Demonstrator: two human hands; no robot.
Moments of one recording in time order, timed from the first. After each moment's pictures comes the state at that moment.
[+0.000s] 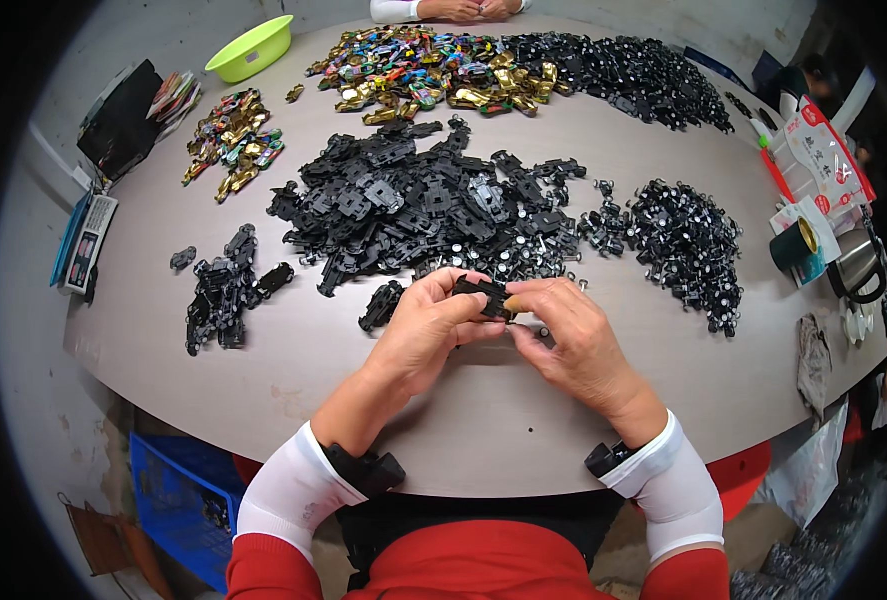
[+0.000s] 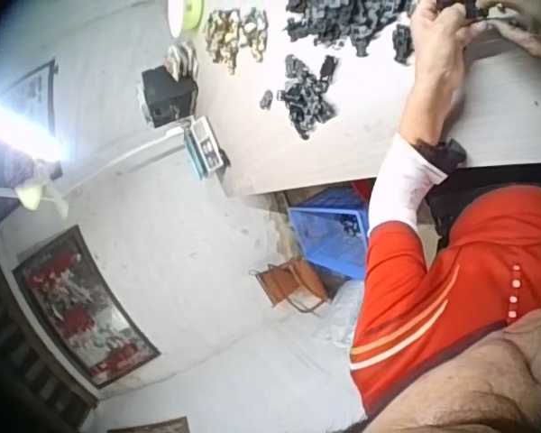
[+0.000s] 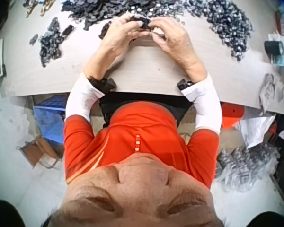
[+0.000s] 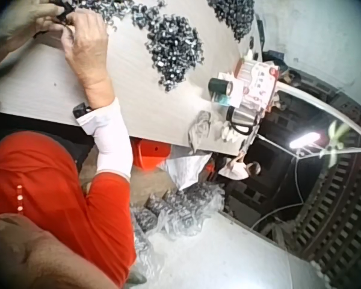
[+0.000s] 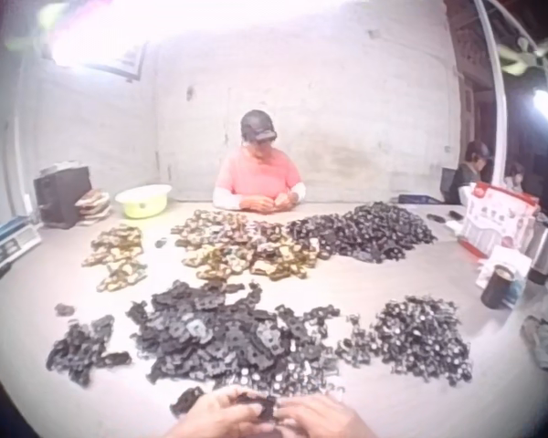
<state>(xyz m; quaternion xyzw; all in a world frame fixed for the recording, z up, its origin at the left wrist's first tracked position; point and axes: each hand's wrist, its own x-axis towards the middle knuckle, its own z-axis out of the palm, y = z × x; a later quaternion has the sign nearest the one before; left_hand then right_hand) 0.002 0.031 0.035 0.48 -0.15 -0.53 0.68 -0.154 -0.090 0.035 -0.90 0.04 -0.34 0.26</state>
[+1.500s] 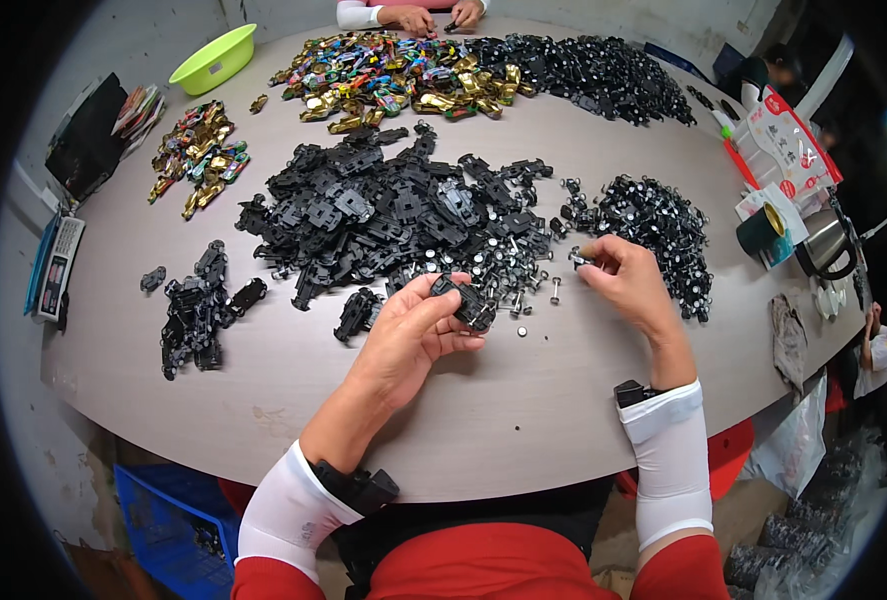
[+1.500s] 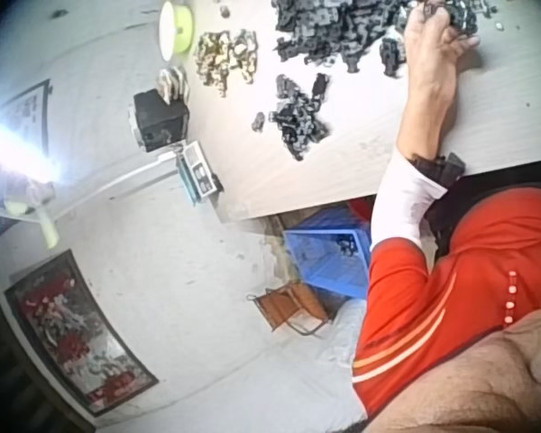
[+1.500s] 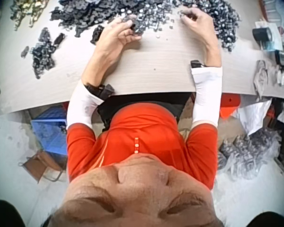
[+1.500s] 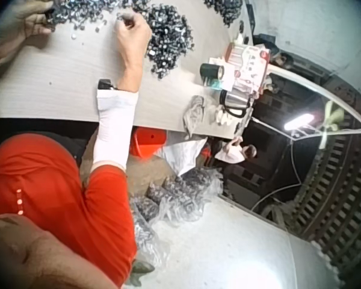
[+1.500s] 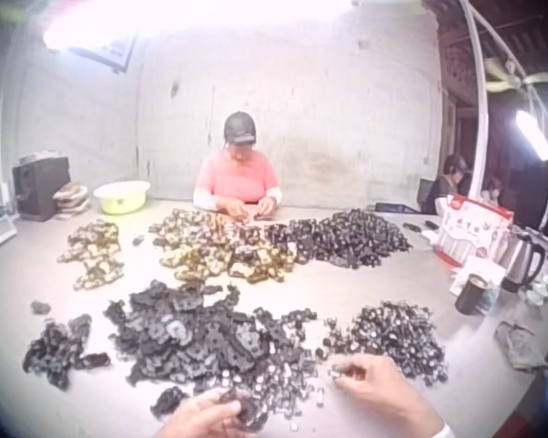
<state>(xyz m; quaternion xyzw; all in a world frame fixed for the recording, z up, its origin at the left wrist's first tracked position) 0.005 0.036 0.028 0.40 -0.17 -0.58 0.69 -0.197 -0.182 0.035 -0.87 0.32 -0.21 0.32</state>
